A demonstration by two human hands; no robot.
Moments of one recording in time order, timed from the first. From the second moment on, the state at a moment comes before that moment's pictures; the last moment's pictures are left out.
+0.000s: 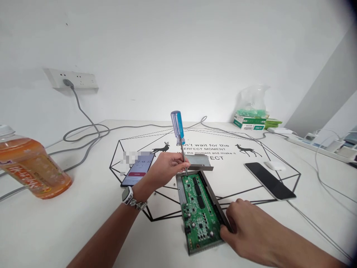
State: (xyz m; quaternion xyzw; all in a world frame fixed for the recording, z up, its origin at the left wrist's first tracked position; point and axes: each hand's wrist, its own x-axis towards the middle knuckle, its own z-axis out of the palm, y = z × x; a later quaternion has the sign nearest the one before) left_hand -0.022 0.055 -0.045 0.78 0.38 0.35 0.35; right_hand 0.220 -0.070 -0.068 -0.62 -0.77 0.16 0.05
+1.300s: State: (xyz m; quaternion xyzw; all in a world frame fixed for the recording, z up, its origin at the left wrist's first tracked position) left_hand -0.030 0.051 -0.038 0.83 0.38 0.22 0.35; right_hand 0.156 0.016 -0.055 -0.44 -0.76 0.27 0.39
